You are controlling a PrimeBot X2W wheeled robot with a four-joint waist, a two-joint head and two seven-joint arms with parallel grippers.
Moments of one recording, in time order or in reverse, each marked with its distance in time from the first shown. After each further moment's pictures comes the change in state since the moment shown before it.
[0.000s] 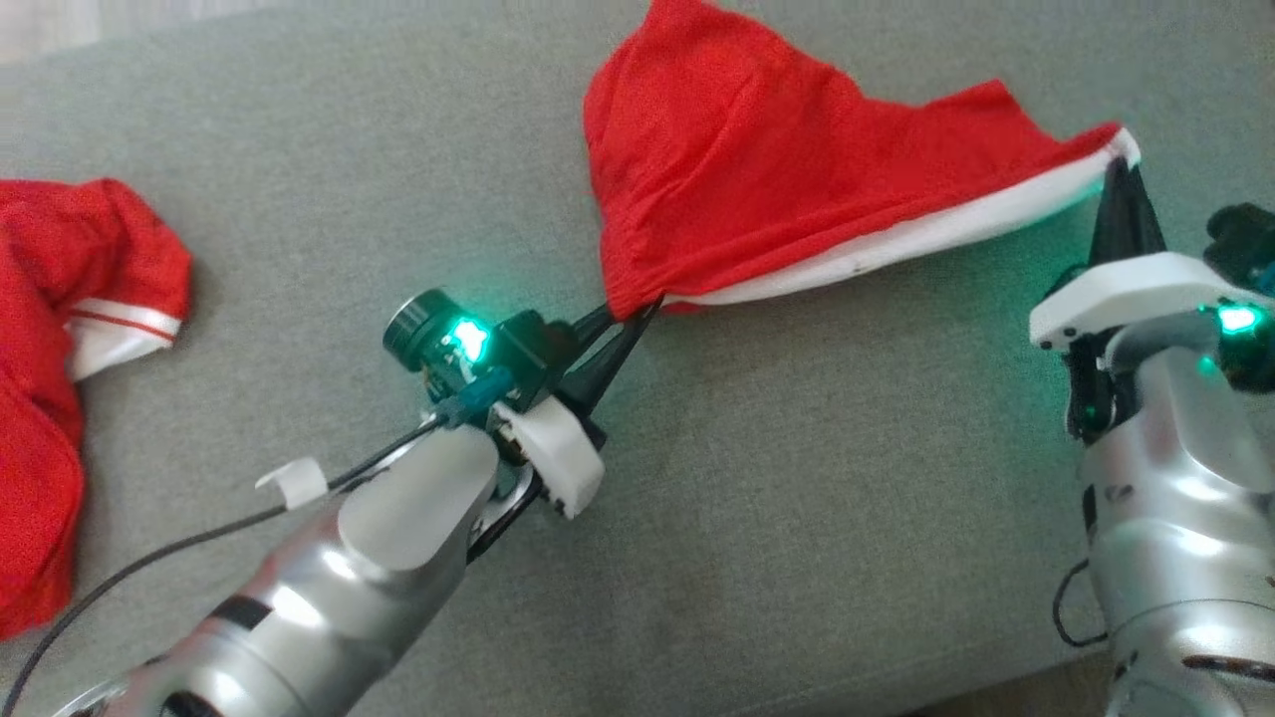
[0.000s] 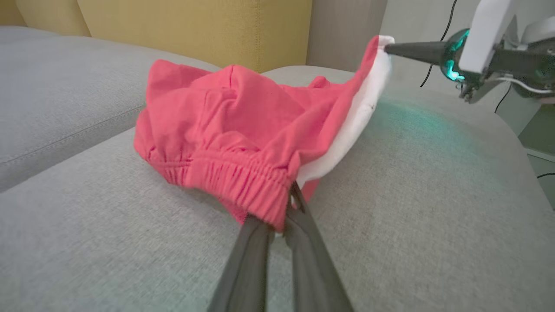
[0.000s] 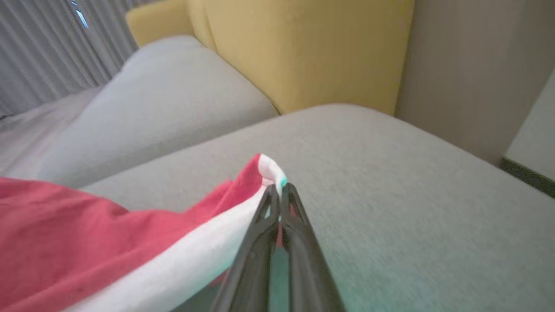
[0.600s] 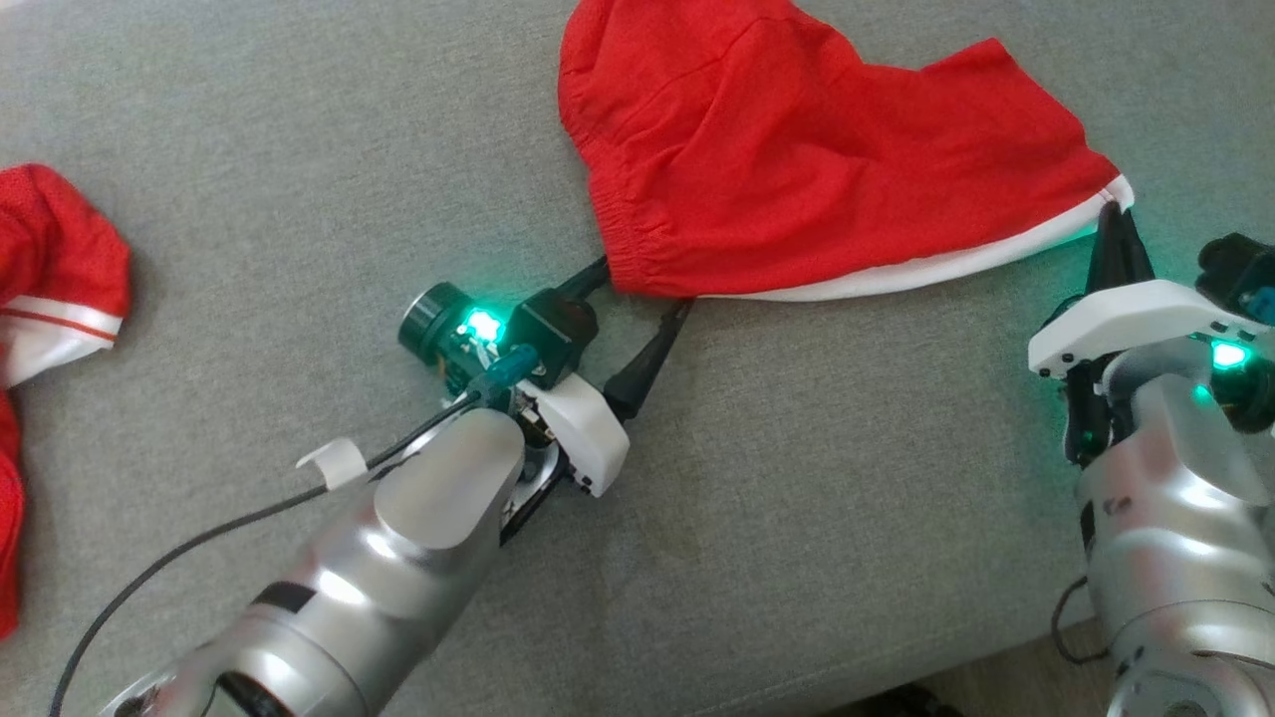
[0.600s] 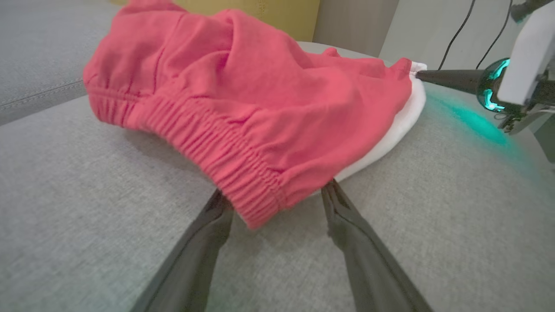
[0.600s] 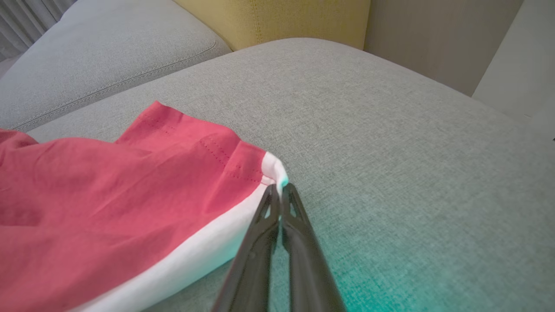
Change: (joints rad) left arm -0.019 -0.104 0.072 0.135 0.038 0.000 0.006; right arm -0.015 0.002 -0.099 0.112 -0.066 0.000 0.002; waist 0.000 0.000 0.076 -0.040
